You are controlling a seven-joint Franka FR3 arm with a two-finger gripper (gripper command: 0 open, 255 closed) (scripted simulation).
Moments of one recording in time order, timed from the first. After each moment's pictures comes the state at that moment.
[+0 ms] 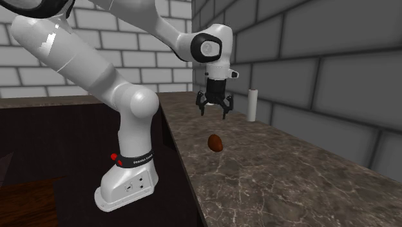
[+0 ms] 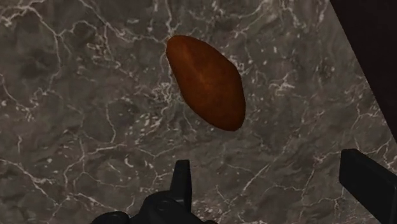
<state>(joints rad) 0.02 -0.81 -0.55 -2.78 -0.28 2.03 -0.77</state>
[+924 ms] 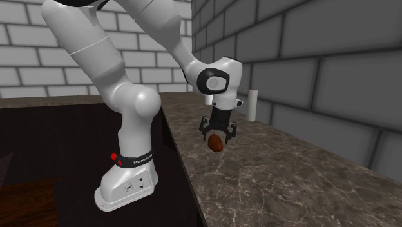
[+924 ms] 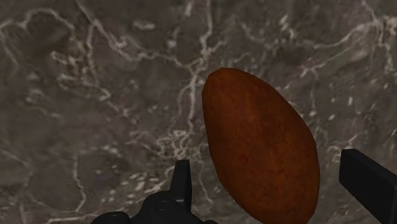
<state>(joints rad) 0.13 -0.54 -0.85 -2.85 -0.31 2.32 -1.06</state>
